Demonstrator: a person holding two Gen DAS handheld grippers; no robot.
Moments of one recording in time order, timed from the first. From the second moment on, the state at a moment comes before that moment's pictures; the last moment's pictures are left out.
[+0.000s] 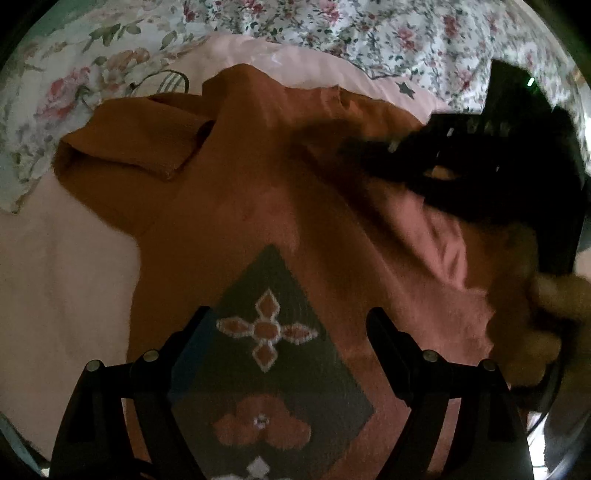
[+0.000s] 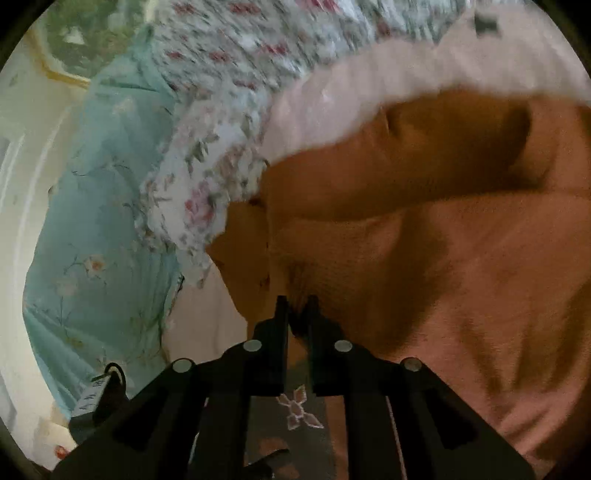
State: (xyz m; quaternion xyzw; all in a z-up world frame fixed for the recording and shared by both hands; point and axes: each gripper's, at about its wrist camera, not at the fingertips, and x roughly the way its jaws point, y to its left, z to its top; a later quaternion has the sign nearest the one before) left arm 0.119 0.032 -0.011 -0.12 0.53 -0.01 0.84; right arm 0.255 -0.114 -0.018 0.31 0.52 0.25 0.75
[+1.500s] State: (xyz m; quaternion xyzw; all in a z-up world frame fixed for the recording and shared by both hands) left arm 0.190 0.065 -0.017 -0.14 0.46 0.01 0.88; right arm 0.181 -0.360 -0.014 0.28 0.46 -0.03 0.84
